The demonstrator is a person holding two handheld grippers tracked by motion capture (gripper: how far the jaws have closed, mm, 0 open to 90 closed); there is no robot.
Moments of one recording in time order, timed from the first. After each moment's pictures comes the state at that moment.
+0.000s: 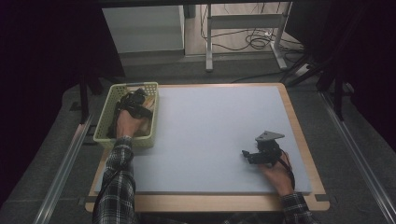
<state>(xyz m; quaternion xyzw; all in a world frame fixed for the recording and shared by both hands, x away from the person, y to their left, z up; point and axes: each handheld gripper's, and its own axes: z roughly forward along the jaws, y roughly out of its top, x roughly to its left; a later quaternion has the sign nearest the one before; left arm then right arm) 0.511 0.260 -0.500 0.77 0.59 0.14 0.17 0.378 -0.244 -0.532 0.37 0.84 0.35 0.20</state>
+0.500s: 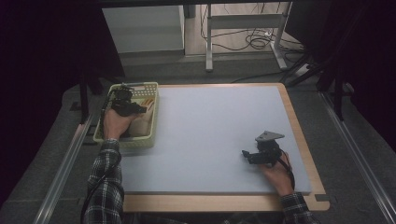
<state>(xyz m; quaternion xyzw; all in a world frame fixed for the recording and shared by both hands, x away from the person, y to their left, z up) 0.478 0.289 -0.460 0.75 0.58 0.15 0.28 0.377 -0.243 -0.532 0.37 0.84 0.35 0.20</state>
